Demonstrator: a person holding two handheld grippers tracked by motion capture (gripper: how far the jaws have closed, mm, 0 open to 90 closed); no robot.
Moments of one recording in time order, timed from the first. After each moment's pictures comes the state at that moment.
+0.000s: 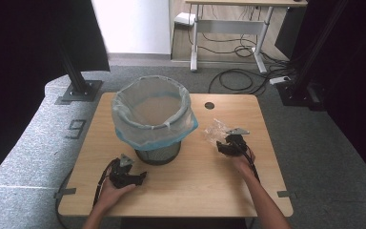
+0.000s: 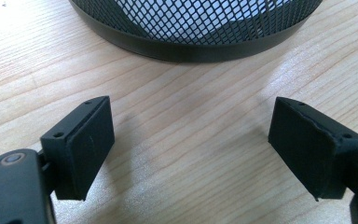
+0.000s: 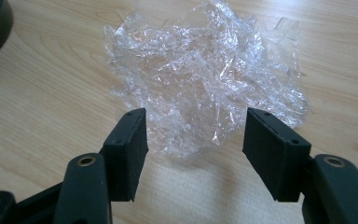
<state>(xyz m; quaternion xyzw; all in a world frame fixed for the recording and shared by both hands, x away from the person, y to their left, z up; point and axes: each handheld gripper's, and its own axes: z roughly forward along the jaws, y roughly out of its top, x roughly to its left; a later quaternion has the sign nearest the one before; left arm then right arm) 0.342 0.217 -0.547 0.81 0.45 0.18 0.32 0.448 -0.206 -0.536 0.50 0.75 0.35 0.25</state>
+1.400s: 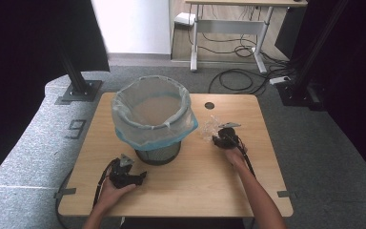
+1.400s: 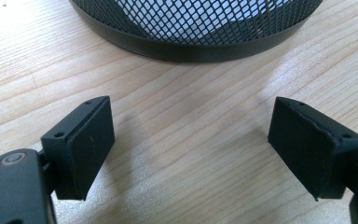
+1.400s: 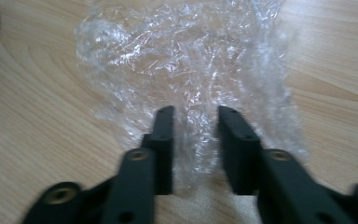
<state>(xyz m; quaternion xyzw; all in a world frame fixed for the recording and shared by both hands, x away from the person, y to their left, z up) 0.342 0.217 -0.547 0.81 0.45 0.18 0.32 0.486 -0.190 -0.548 0.50 0.77 0.35 0.22</state>
